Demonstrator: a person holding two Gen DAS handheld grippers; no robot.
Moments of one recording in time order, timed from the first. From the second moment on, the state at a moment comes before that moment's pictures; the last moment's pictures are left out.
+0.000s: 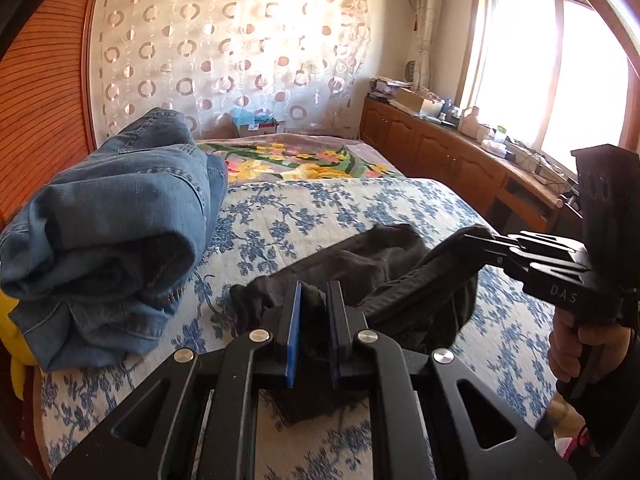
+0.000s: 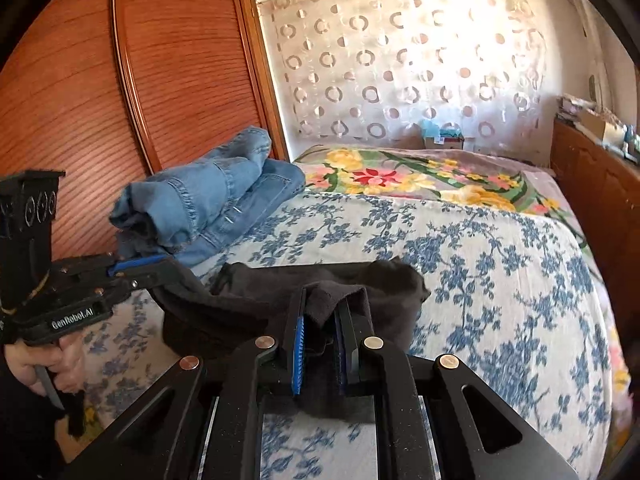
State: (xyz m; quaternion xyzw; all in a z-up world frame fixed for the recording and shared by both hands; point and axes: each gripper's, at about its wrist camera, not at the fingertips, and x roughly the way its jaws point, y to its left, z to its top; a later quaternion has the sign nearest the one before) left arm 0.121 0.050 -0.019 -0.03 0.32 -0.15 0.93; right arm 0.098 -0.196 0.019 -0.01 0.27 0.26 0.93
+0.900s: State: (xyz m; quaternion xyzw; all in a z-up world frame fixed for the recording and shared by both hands) left arm 0.145 0.037 -0.017 0.02 0.33 -0.12 0.94; right arm 0.143 -0.182 0.006 -0.02 0.29 0.24 0.93
